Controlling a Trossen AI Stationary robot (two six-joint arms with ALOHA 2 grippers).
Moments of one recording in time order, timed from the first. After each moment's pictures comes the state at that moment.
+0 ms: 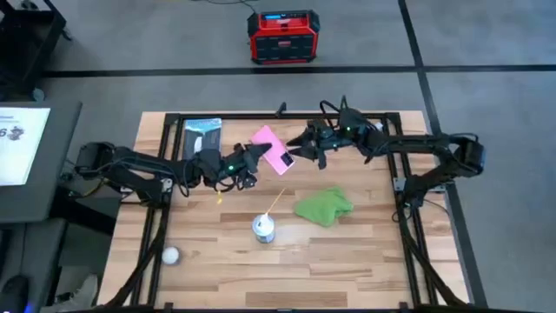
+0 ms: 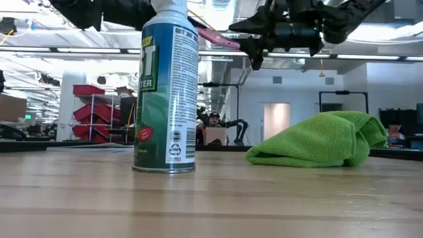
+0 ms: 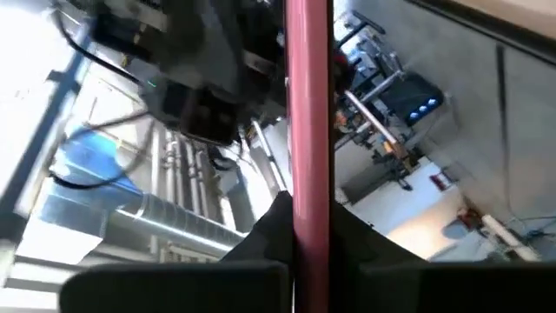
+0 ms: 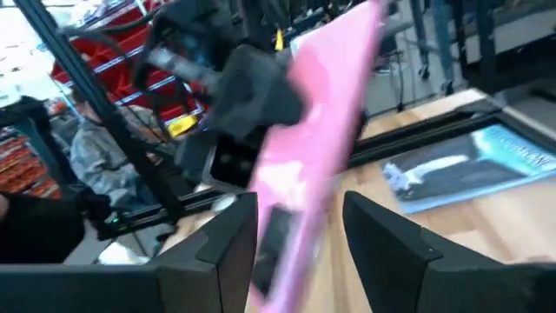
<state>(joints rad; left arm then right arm) 0.02 1.33 0.68 0.76 -0.49 2.31 -0.44 1.42 0.83 0.54 -0.57 0.34</state>
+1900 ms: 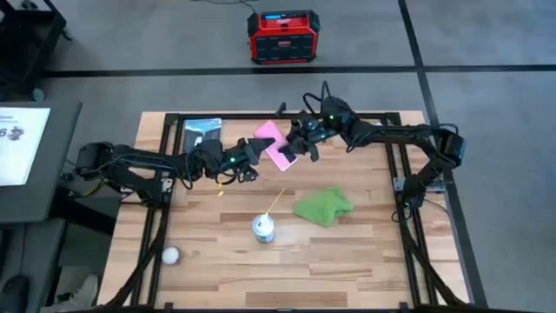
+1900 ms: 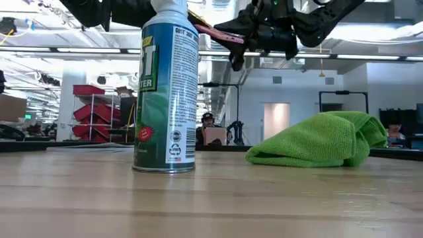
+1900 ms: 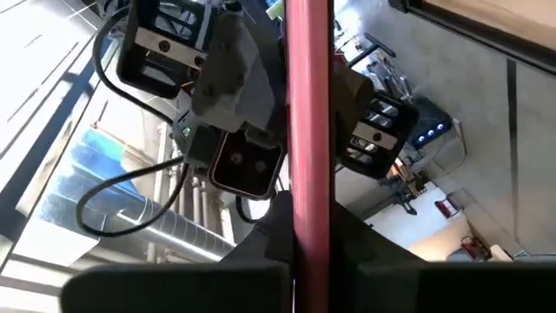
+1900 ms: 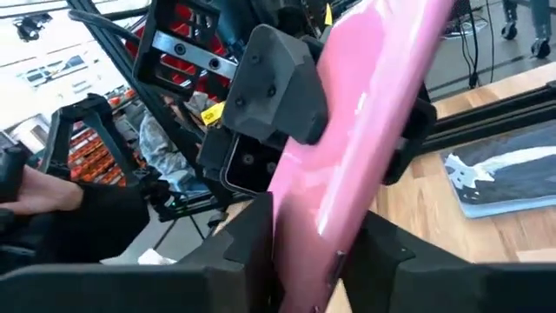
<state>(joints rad) 0.11 1.33 0.73 0.66 -0.35 2.24 -0.47 1.62 1.04 0.51 -0.83 0.42</state>
